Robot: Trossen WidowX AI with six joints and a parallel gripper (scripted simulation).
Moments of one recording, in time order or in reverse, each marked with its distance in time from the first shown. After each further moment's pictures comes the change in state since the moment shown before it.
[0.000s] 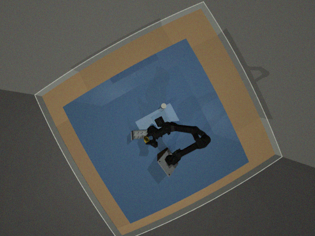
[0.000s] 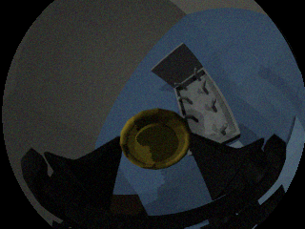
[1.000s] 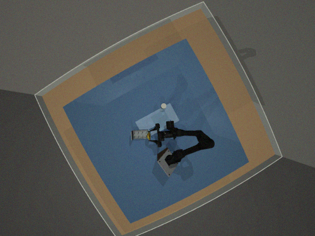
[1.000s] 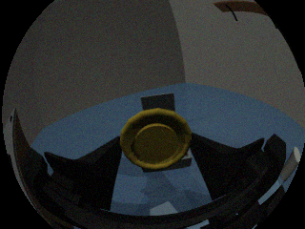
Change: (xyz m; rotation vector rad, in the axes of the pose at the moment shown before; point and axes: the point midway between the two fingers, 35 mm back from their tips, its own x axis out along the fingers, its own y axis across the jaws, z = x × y) arm -0.025 -0.021 -0.012 -0.694 -0.468 -0.246
